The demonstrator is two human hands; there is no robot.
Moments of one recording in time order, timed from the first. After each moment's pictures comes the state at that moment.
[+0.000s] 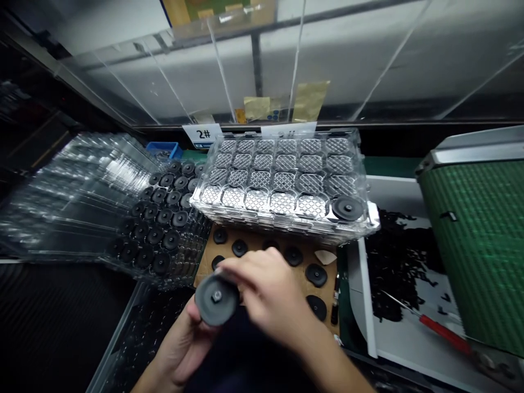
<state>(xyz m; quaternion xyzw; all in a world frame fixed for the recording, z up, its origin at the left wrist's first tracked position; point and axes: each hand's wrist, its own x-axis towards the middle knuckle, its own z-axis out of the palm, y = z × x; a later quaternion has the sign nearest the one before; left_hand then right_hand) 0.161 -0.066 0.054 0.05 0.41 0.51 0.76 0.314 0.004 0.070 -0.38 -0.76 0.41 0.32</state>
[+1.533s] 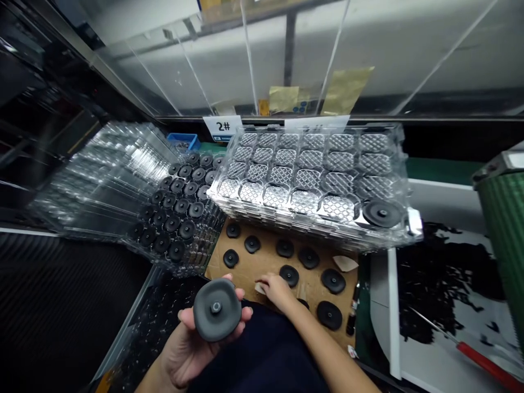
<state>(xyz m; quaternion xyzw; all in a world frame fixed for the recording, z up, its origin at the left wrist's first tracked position) 0.144 -0.086 0.050 0.00 0.28 0.53 0.80 0.286 -0.011 -0.119 -0.46 -0.71 0.53 0.04</state>
